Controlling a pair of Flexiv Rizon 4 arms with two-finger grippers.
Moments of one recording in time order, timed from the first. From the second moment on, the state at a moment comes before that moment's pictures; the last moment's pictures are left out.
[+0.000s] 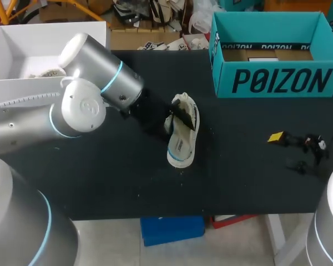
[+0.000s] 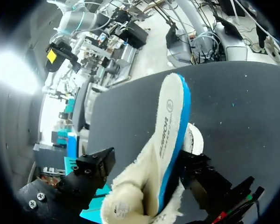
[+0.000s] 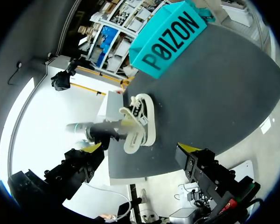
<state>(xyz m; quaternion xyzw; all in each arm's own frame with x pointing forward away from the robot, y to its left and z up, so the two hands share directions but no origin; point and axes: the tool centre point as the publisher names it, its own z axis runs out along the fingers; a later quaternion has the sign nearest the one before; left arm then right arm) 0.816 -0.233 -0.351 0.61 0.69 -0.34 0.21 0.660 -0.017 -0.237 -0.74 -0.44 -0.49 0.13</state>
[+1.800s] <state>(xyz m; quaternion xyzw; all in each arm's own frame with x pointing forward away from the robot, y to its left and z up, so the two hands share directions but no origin) 0.844 -0.222 -0.374 0.59 0.72 -0.28 0.22 0.660 -0.017 -0.237 -0.74 -0.44 -0.49 0.13</state>
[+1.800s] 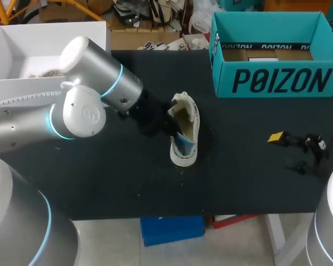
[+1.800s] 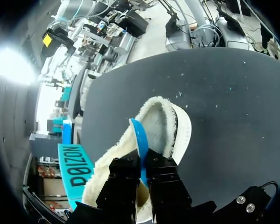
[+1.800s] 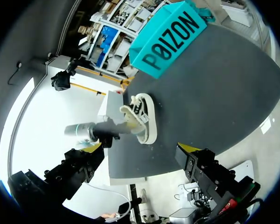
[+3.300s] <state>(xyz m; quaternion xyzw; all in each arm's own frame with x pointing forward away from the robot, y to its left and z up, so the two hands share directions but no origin) 0.802 -0.203 -0.371 0.65 0.71 -0.24 0.16 0.660 -0.017 -0.237 -0.74 -0.44 -0.49 0.13</state>
